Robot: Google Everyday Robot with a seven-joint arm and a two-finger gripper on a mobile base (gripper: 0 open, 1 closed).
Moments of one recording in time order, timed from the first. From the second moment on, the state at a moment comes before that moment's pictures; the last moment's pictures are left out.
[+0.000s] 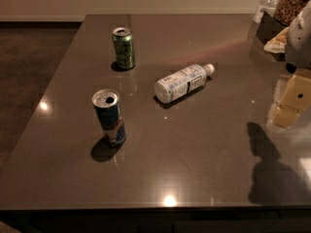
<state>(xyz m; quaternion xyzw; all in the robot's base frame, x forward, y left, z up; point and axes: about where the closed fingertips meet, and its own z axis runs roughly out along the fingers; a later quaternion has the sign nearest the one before) 0.438 -0.217 0.976 -0.60 0.78 -0.03 0.16</state>
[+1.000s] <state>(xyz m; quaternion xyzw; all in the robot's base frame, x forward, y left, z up) 0.438 -0.163 0.965 -0.62 0.76 0.03 0.21</state>
